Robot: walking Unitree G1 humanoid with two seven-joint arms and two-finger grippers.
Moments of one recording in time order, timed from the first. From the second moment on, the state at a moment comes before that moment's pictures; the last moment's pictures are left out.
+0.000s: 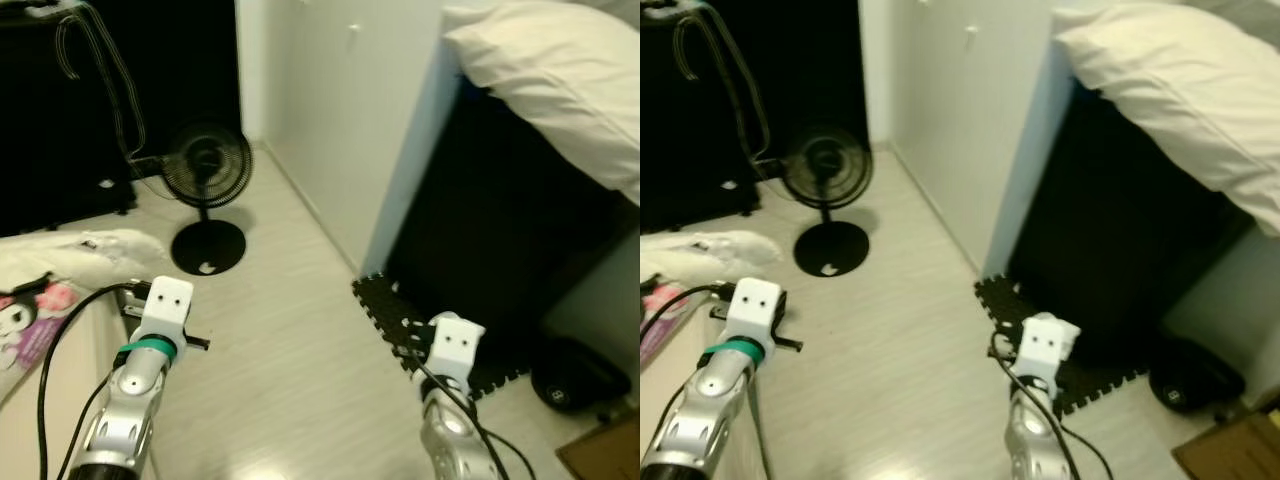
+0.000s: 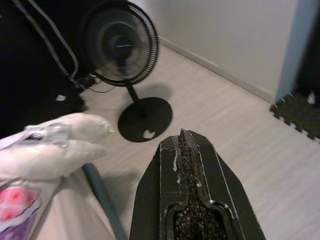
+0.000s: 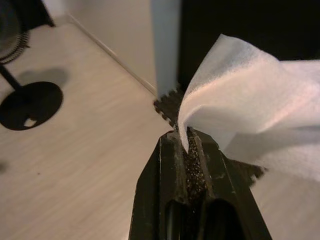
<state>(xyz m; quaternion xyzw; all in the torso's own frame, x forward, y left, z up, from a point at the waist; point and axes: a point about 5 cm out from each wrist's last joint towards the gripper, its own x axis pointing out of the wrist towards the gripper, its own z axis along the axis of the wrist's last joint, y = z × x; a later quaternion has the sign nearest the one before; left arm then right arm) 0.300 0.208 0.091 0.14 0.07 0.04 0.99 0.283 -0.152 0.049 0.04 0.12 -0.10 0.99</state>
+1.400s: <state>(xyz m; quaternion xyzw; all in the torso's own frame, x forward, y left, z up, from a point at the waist) 0.304 0.205 0.100 0.13 0.06 0.05 0.99 0.288 -0.166 0.052 0.03 0.11 -0.10 0.99</state>
